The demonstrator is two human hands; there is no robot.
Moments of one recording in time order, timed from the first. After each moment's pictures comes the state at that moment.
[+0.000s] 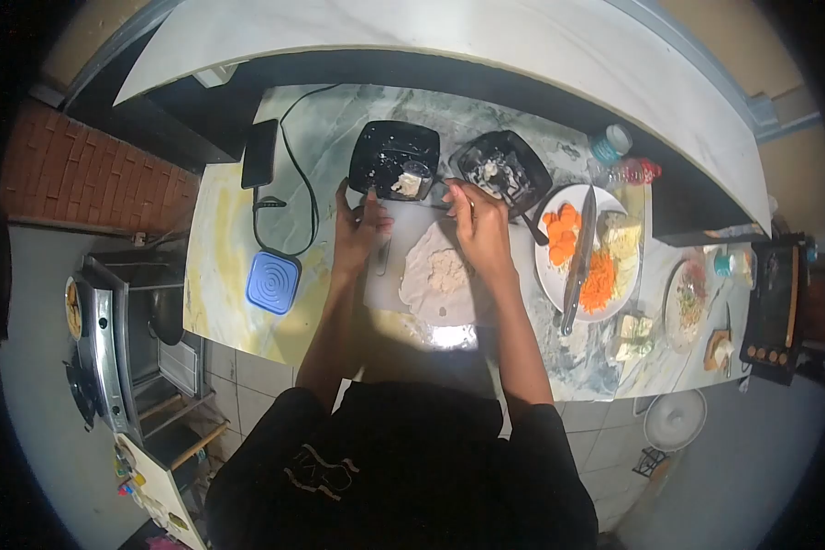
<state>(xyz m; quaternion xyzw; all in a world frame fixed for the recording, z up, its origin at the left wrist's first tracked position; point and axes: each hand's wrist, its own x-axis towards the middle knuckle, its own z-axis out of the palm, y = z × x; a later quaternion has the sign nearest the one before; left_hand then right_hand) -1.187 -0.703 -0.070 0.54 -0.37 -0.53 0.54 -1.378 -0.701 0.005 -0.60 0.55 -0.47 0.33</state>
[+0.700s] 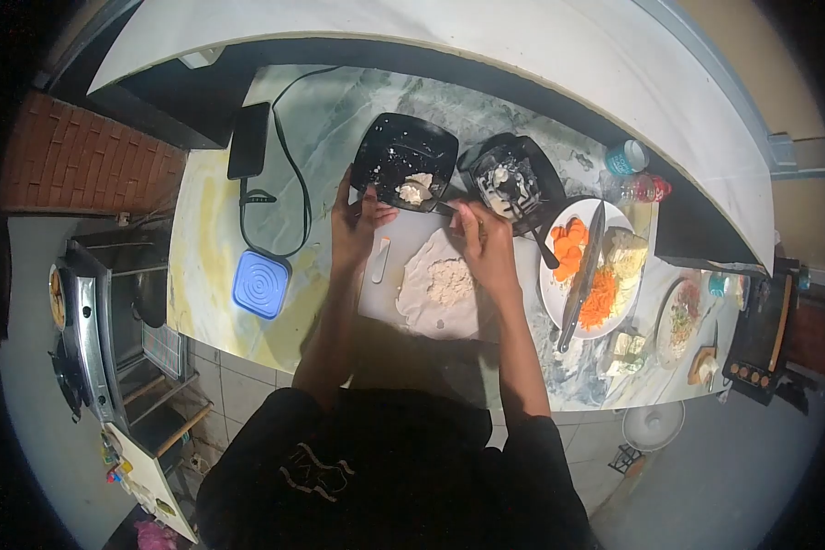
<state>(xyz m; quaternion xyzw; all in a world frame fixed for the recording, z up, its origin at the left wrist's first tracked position) -1.190 -0.718 -0.080 0.49 -0.33 -0.56 0.58 -1.385 -0.706 -0.017 -0.64 0.55 -0.39 0.37</state>
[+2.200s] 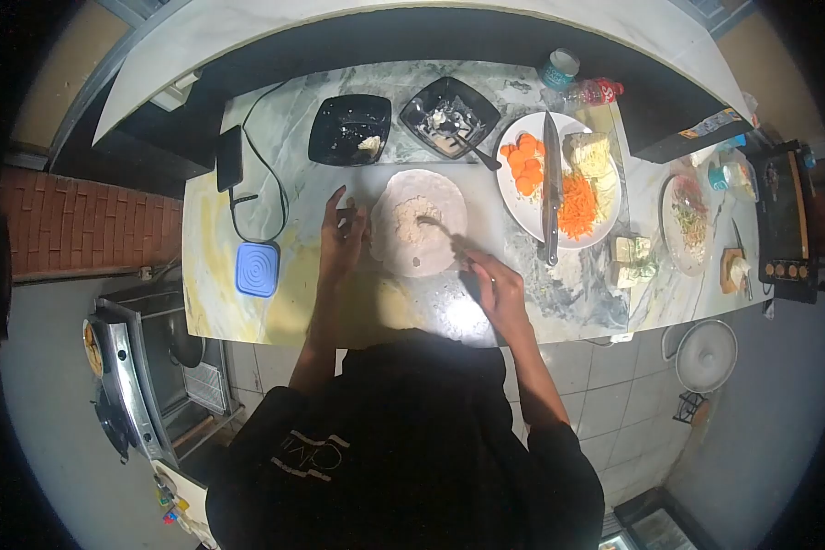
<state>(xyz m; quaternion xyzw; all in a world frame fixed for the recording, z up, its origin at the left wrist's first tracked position) -1.206 -0.632 -0.057 0.54 -0.47 -0.54 0.44 -1.444 -0.516 -0.025 -0.61 0.59 -0.44 0.29</state>
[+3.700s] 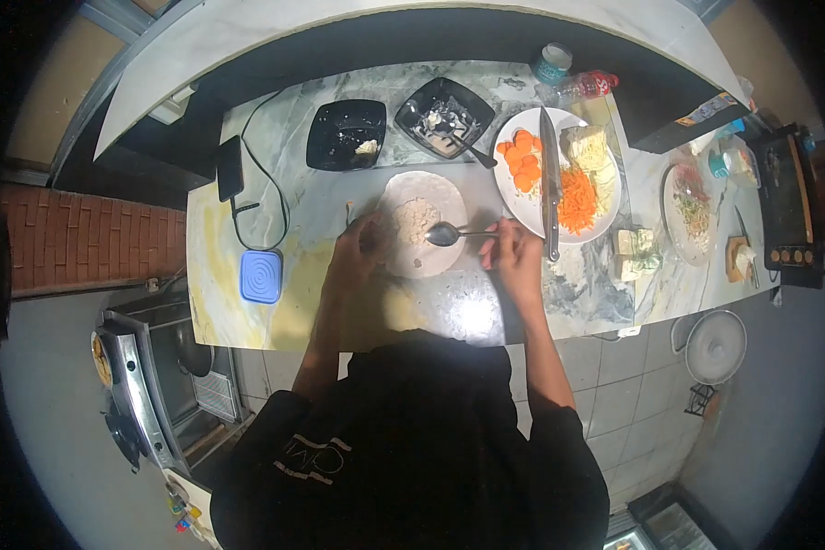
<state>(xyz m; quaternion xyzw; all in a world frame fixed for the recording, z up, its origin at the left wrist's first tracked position) -1.201 -0.622 -0.068 0.51 -0.66 -0.46 0.31 -1.462 -0.550 -0.026 -0.39 0.62 -0.53 0.44</state>
